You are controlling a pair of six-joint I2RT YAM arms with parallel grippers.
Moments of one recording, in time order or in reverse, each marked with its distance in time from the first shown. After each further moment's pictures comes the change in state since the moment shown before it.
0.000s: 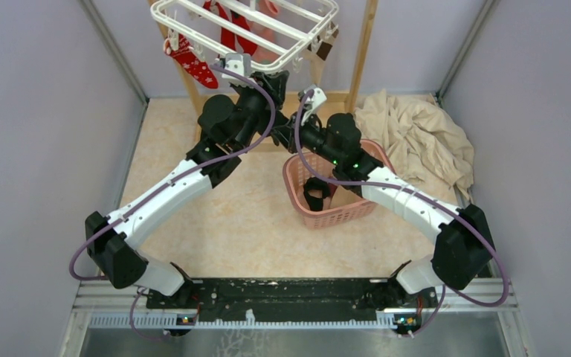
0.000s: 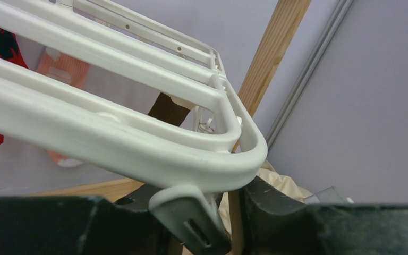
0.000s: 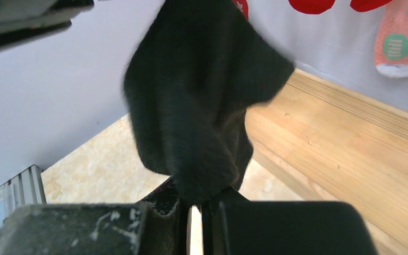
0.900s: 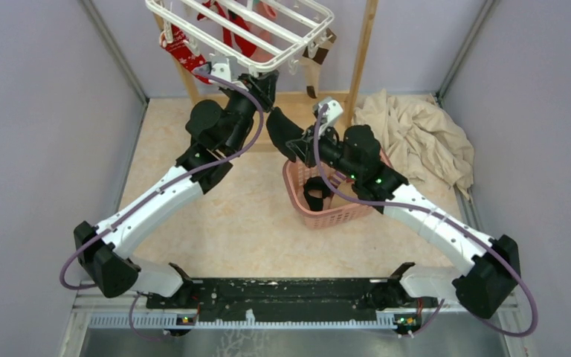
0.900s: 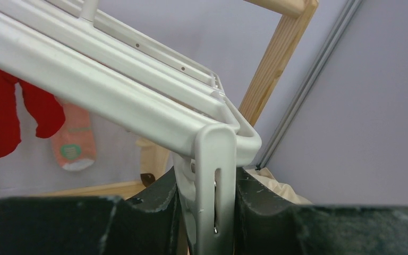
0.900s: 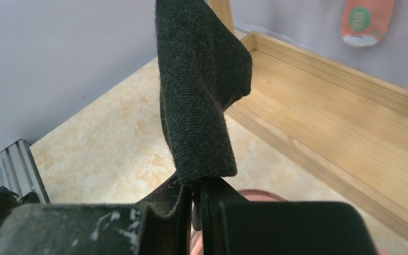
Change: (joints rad) left arm 0.000 -0.064 -0.037 0.006 -0.023 0.005; right arm 0.011 -0.193 -0.087 -0.196 0.053 -0.056
